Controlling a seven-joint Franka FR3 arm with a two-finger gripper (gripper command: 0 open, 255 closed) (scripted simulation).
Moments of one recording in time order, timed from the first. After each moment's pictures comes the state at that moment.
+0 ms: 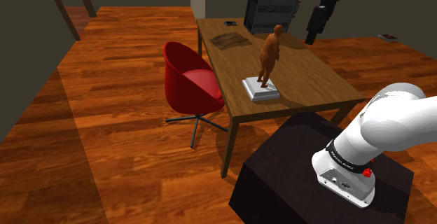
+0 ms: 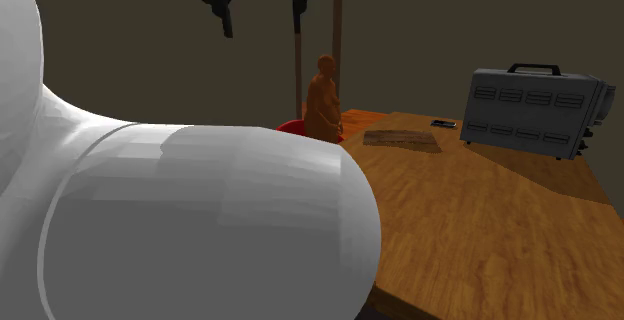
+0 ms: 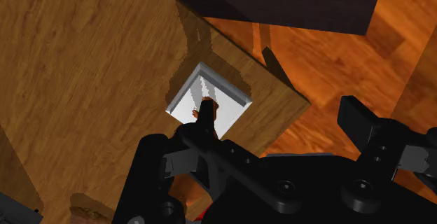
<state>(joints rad) -0.01 -0.81 0.04 -2.34 -0.04 1.47 -0.14</state>
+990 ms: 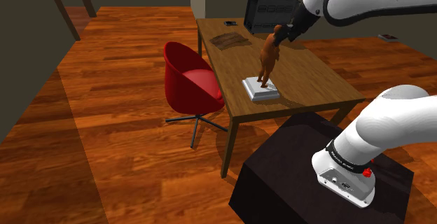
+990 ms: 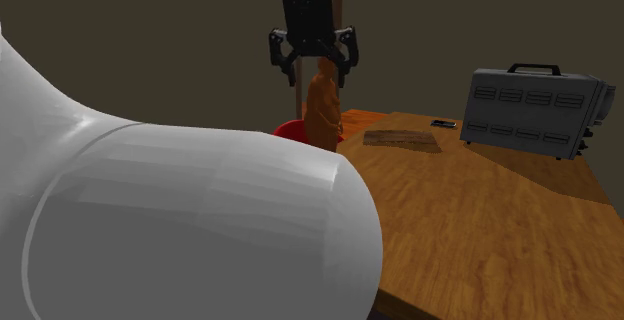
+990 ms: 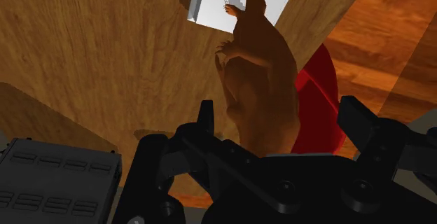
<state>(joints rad) -0.14 -0.80 -0.03 -2.72 -0.05 2.34 0.03</state>
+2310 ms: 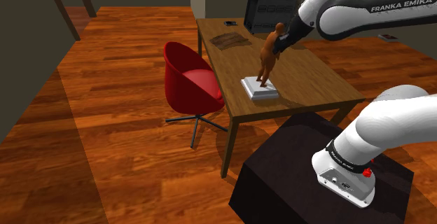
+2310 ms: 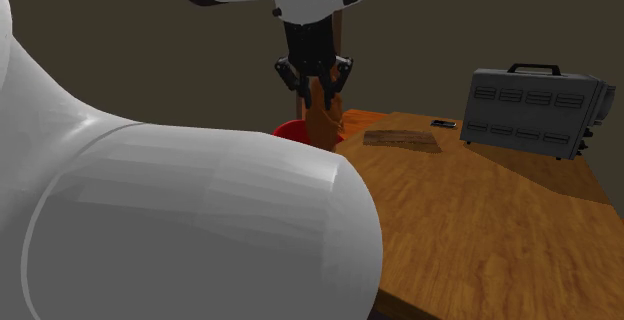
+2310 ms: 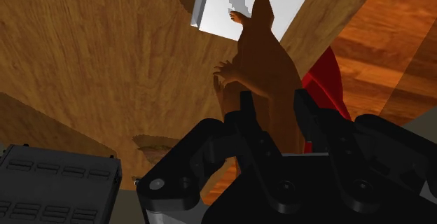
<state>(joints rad) -0.15 -0.77 -0.03 -2.80 -0.05 2.47 0.04</state>
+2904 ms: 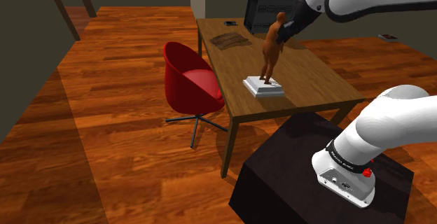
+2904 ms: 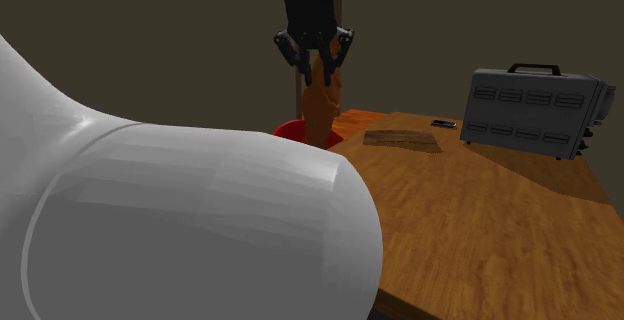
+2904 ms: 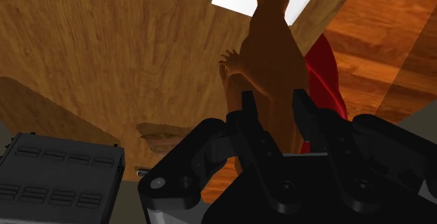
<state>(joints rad) -0.14 -0.81 -0.03 -2.70 -0.04 2.34 0.04</state>
